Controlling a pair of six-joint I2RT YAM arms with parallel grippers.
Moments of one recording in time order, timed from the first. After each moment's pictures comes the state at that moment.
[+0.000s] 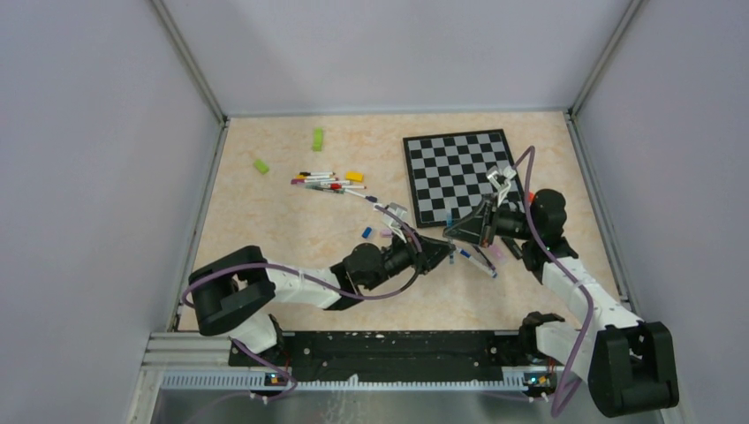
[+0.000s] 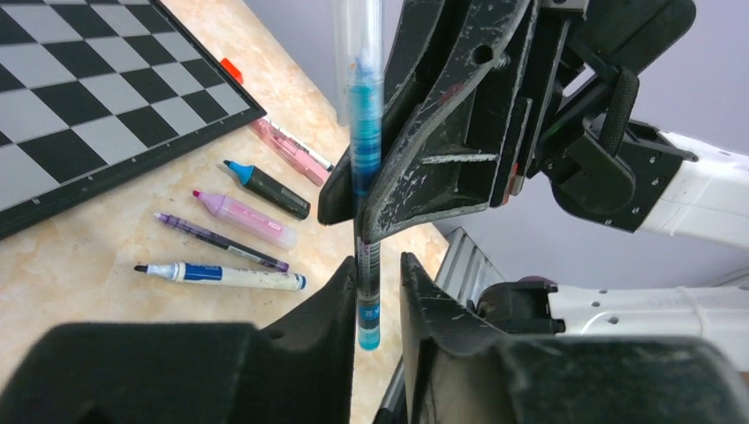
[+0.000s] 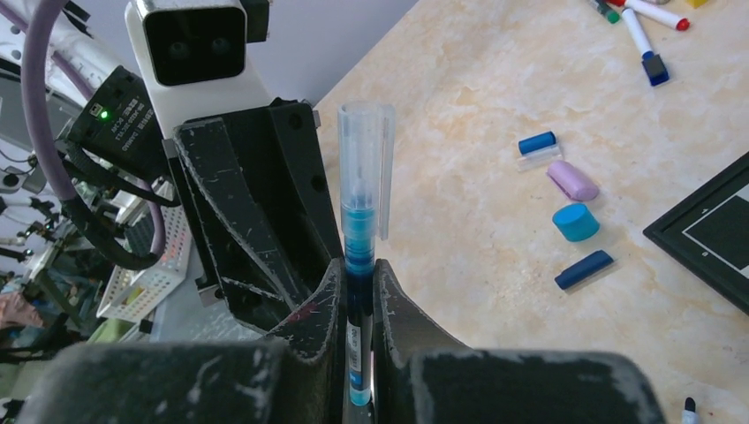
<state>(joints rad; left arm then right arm) -1.14 1.55 0.58 1.08 -0.12 -0.75 0.15 1.01 0.46 0.45 -1.17 0.60</state>
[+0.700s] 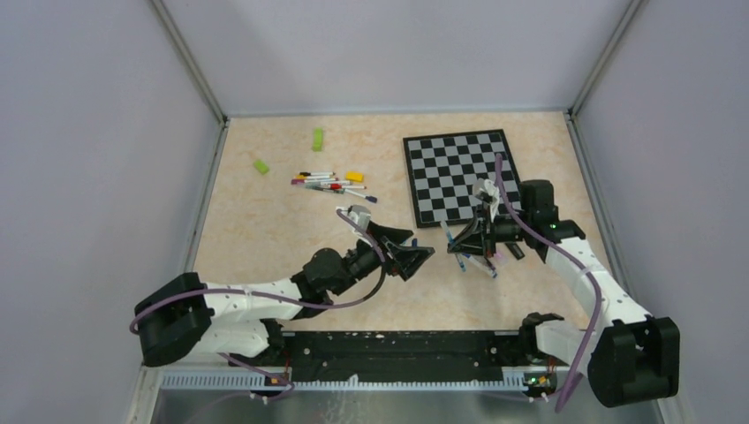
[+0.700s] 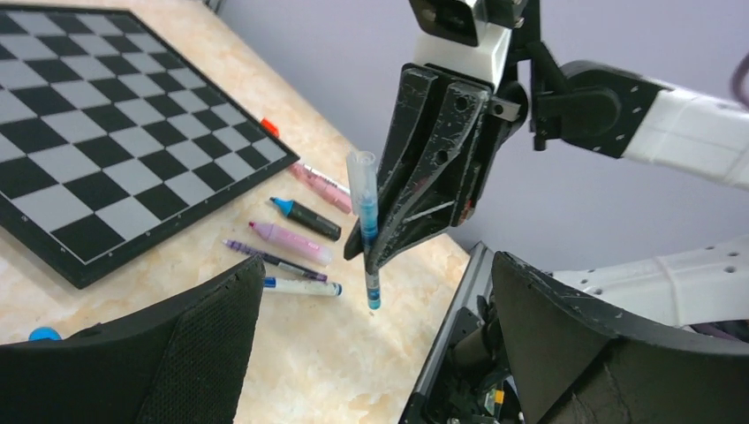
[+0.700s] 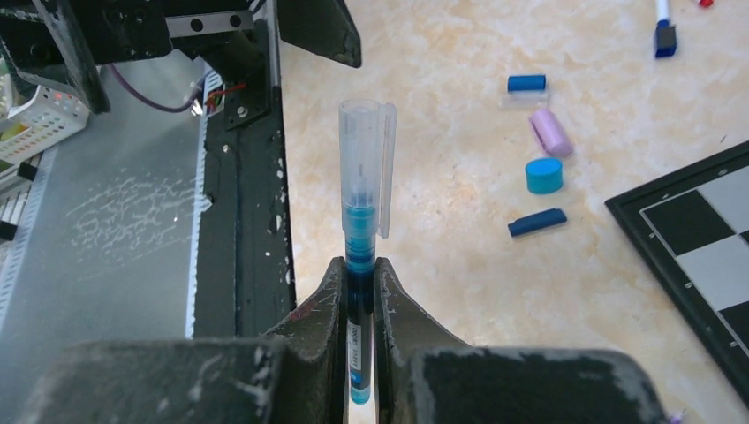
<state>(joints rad) -1.10 1.15 0.39 0.98 -0.11 -0.60 0.16 1.05 0.69 -0.40 -1.23 -0.36</state>
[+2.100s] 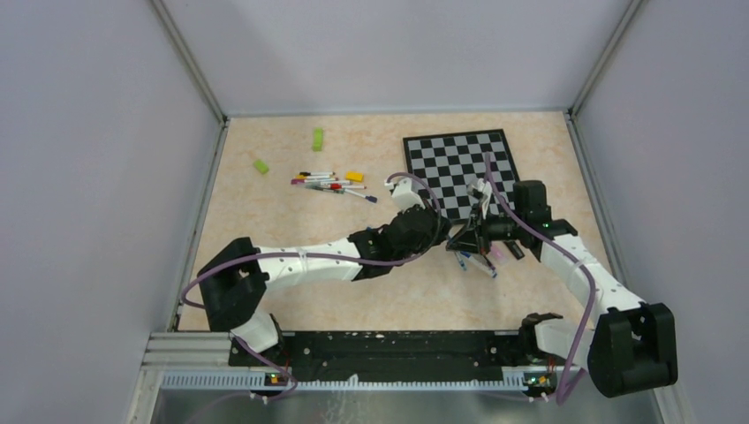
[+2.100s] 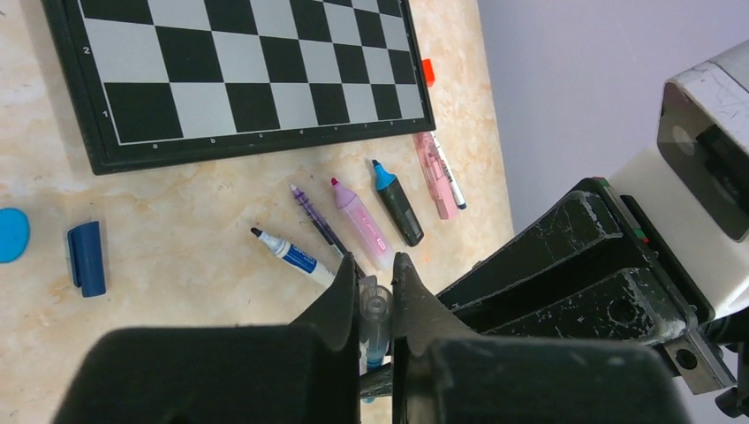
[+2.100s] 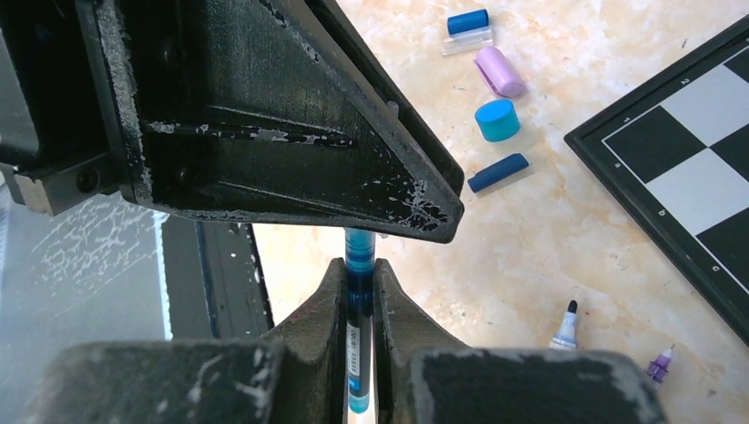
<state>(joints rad) -1.13 1.60 1.05 0.17 -0.44 -1.06 0.19 1.11 0.67 -0.35 -1.06 -0.26</state>
